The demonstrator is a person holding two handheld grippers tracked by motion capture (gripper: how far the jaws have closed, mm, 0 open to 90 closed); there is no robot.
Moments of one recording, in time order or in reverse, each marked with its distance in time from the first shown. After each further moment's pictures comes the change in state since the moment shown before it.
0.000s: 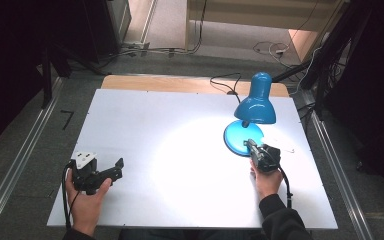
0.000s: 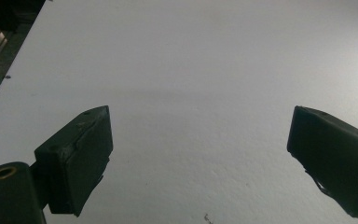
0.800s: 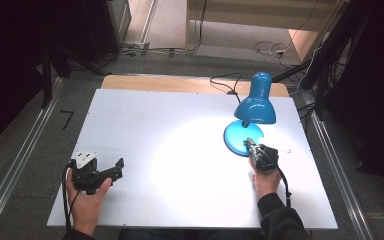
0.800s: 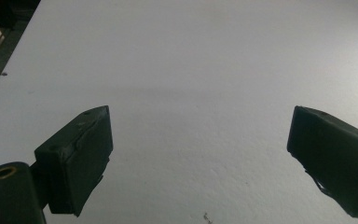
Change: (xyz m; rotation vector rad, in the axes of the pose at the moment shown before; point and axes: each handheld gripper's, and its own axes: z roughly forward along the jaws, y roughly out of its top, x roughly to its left) left arm 0.000 0.000 0.001 0.007 -0.005 -0.007; right arm 0.004 -0.001 0.004 -0.020 -0.014 -0.057
